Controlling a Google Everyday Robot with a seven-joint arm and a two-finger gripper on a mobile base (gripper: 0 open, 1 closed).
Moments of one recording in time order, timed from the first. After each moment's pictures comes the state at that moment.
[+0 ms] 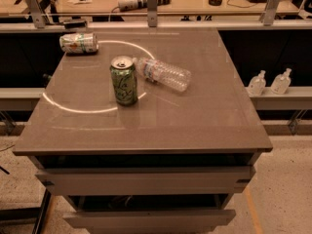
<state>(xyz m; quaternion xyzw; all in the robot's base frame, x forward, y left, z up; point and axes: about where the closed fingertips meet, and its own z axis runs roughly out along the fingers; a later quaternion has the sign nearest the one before) 0.471 -0.322 1.063 -0.36 0.66 0.28 0.59</state>
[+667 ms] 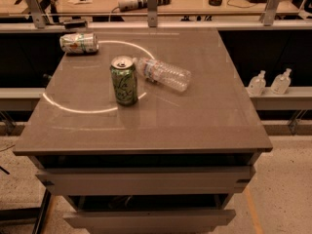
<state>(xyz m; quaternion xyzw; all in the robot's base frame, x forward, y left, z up) 0.475 -0.326 1.063 -0.36 0.67 0.25 0.60</state>
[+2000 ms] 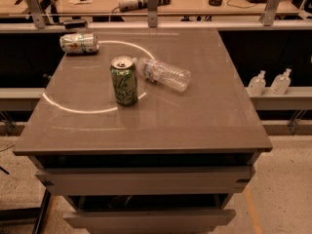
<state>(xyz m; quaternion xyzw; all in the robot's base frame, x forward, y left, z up) 0.474 -0.352 1.060 -0.24 0.72 -0.03 0.65</state>
